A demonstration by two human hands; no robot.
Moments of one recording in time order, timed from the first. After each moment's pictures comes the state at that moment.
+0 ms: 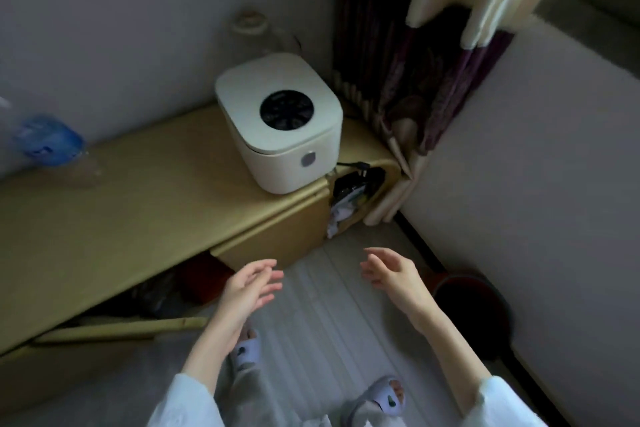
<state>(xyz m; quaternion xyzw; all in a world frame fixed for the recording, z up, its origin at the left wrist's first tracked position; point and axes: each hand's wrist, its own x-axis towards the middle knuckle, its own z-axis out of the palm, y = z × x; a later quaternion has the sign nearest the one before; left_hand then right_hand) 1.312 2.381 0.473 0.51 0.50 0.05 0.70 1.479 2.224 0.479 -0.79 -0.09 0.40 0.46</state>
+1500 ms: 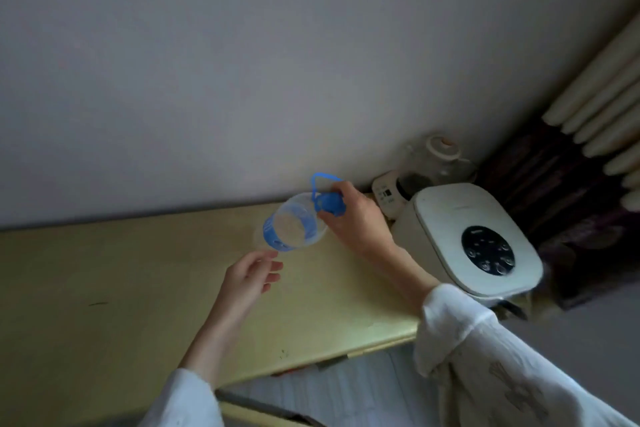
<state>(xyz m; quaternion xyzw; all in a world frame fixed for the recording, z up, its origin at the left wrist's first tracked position) 1.146 2.711 0.535 0.50 0.51 0.27 0.65 1.330 2.695 0.595 -0.80 -0.53 0.16 0.25</state>
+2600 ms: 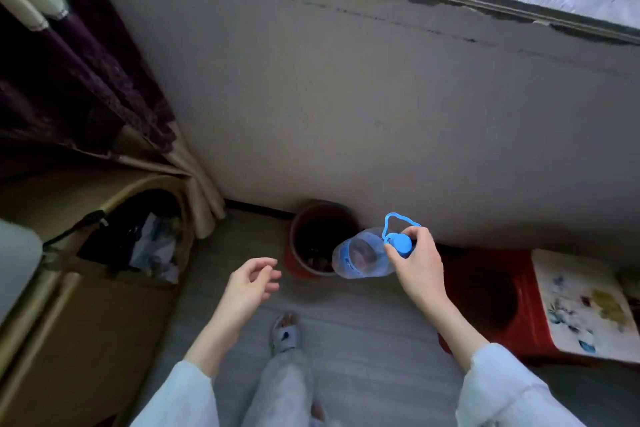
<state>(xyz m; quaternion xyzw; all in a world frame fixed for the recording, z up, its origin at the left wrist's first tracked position) 1.503 2.189 0.431 0.72 0.20 -0.23 0.62 1.505 1.937 0.452 -0.88 0.26 0.03 0.40</state>
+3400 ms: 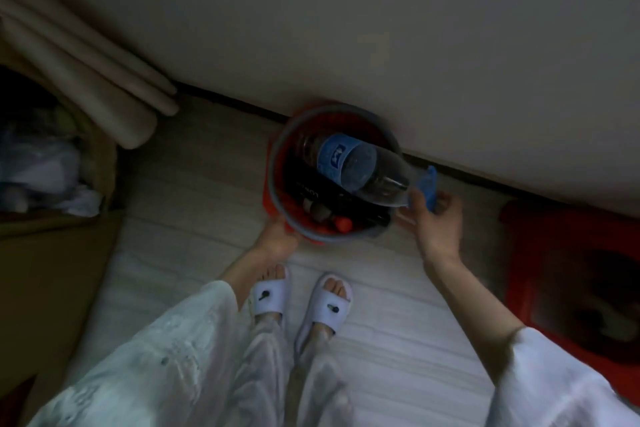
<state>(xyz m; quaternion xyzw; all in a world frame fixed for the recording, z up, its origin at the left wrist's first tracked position) 1.632 2.079 0.016 0.77 0.19 -0.40 0.46 1.644 1.867 0.071 -0.71 0.47 0.09 0.52</state>
